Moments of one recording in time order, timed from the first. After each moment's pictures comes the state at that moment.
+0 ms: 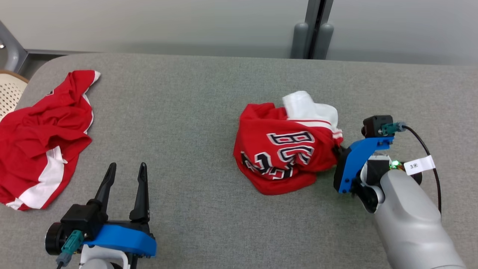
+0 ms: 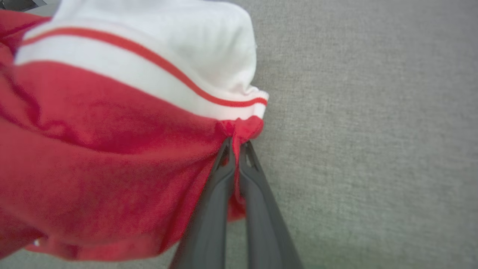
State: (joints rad) left arm -0.10 0.25 -0.26 0.18 -0.40 0.03 -0.23; right arm -0.71 -0.05 0.05 1.00 0.24 0.13 0.24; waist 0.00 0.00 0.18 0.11
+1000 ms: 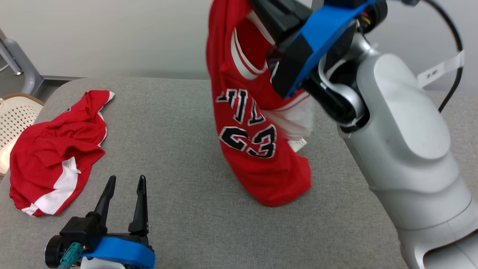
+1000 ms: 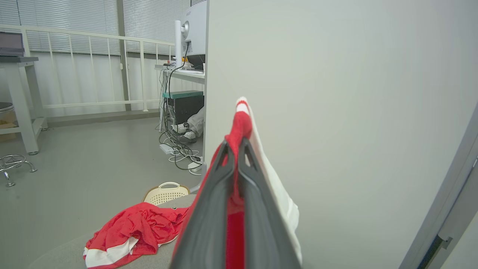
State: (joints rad) left arm -0.04 0.27 -0.27 0.17 -0.42 0.04 -0.24; right arm -1.00 -0.05 0.42 0.29 0.46 0.13 0.29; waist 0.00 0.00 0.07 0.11
